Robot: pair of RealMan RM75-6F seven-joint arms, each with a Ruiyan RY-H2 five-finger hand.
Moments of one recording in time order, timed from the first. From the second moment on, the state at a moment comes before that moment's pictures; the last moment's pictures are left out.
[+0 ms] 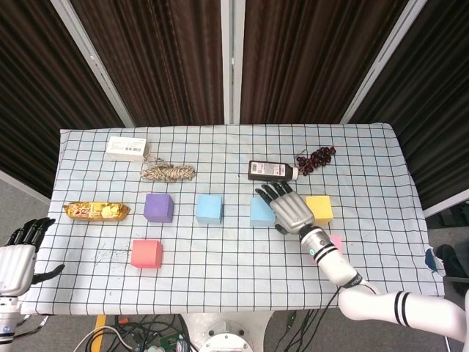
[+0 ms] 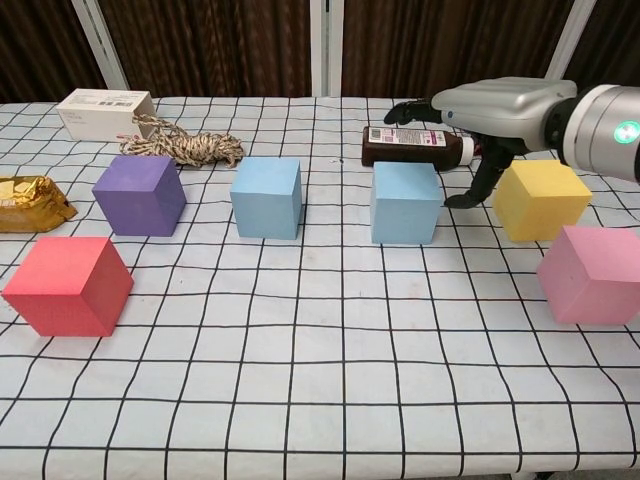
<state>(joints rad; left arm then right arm) -0.05 -1.17 -0.02 -1.56 1.50 1.51 0.02 0.80 -1.42 0.22 -1.67 -0.94 0.84 -0.65</state>
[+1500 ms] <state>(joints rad) -0.03 -1.18 -0.02 -1.51 1.49 1.51 -0.04 0.89 -1.55 0.18 -1.53 -0.99 0.91 -0.50</state>
